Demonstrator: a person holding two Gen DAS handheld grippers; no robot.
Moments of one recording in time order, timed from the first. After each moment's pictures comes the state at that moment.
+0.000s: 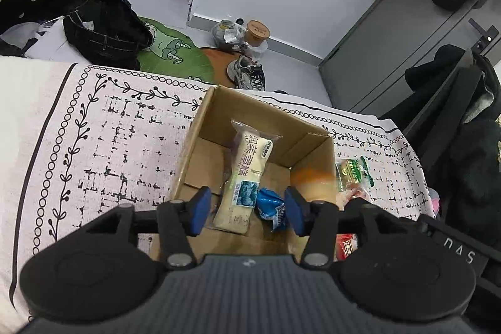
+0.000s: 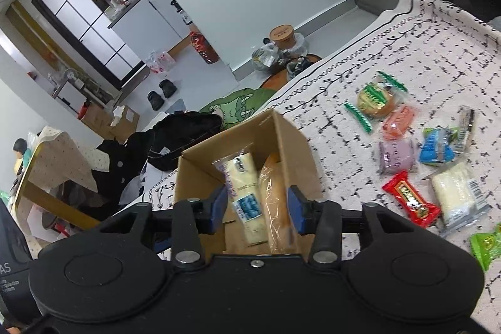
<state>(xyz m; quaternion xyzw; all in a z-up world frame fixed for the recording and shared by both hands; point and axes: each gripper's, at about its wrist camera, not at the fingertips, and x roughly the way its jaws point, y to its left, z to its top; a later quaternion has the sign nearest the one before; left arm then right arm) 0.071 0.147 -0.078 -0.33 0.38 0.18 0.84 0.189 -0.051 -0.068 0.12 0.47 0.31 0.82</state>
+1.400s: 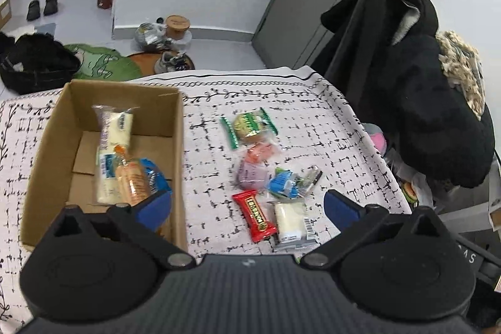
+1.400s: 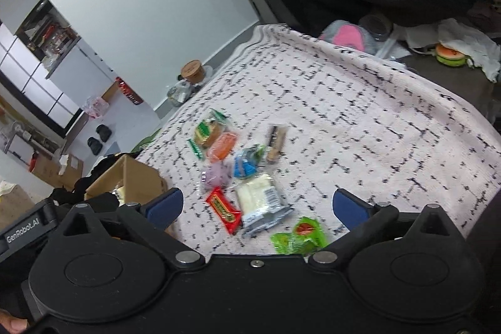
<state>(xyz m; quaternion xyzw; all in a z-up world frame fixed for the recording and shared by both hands) 0.116 0.007 -0.049 -0.23 0.40 0.08 0.89 0.207 -0.243 -0.072 0.15 0.46 0.17 0.86</state>
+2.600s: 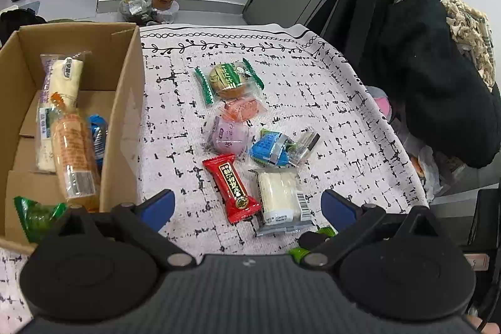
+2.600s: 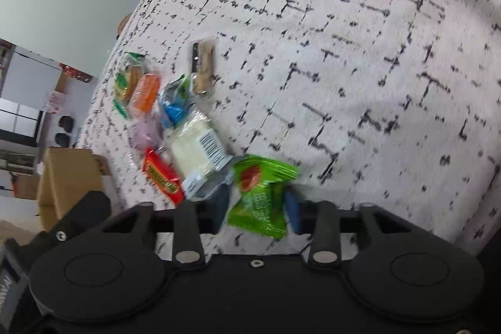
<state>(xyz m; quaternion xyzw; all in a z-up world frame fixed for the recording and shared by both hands) 0.147 -0.025 -0.113 -0.24 0.43 0.06 0.87 0.241 -0.225 -0.170 0.21 0.60 0.08 0.77</state>
